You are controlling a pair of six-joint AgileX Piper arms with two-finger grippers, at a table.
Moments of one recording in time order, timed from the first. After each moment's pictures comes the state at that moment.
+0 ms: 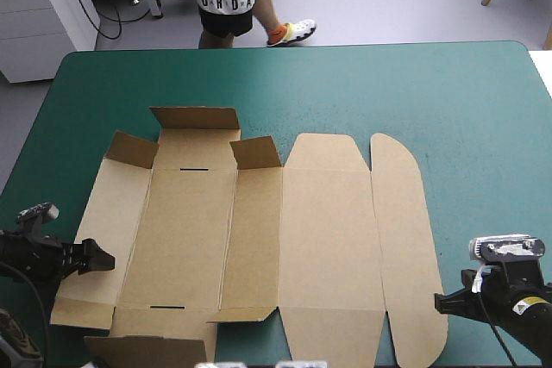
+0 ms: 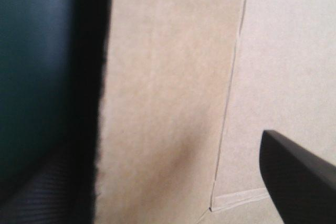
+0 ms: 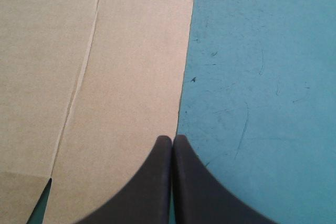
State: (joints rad) left arm 0.74 1.39 -0.73 -0.51 1.19 0.83; right arm -0.19 0.46 -0.55 0.27 1.04 -0.33
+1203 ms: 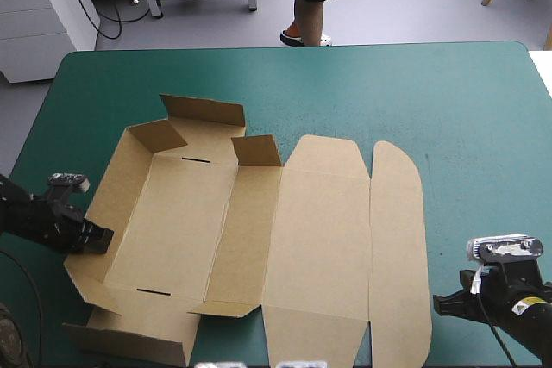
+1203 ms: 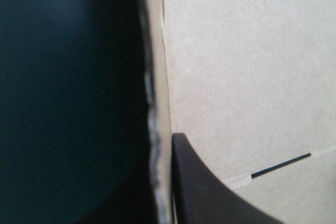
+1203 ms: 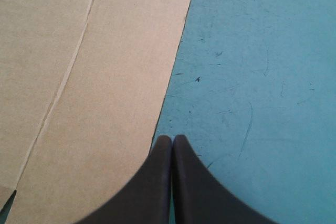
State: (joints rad) left arm 0.45 1.40 -0.90 -0.39 1.21 0.76; right arm -0.17 0.46 -0.55 0.27 1.04 -0.33
